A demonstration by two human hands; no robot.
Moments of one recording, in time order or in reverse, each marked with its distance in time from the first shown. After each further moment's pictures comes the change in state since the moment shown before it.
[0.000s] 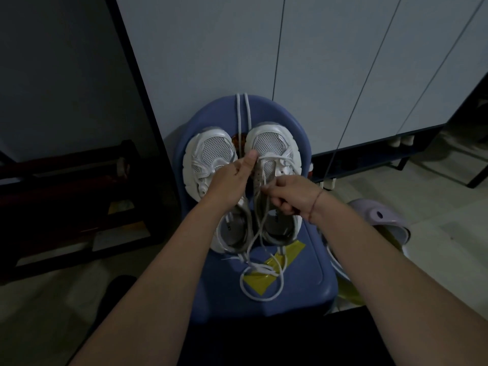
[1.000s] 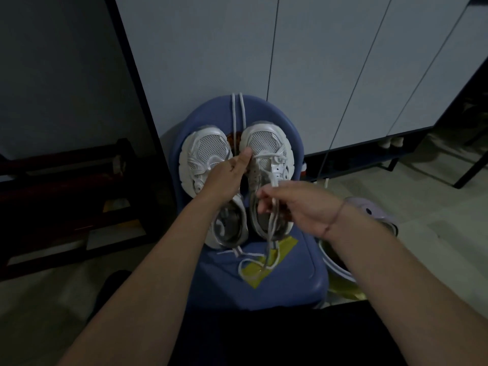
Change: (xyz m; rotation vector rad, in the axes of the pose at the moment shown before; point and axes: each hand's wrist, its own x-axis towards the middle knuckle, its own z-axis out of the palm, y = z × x) left_hand -0.004 0.005 -0.002 0.078 -0.006 -0.015; right_hand -0.063 -0.011 0.008 0.272 -0.087 -0.032
